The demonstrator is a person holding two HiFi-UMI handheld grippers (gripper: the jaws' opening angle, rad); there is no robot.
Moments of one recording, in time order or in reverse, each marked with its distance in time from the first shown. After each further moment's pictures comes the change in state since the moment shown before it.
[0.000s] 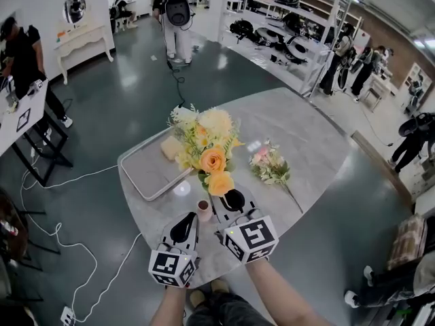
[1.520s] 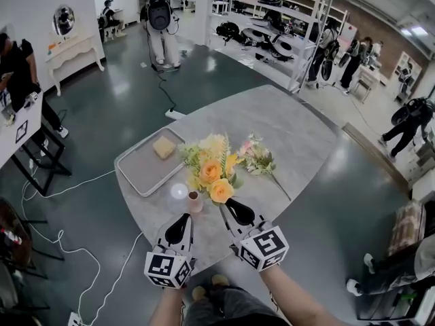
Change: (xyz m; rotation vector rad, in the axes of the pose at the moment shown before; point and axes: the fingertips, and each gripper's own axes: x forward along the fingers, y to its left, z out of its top) left arm -0.038 -0.040 0.018 0.030 -0.002 -0.025; right arm -0.100 -0.002 -0.023 0.047 0.071 -0.014
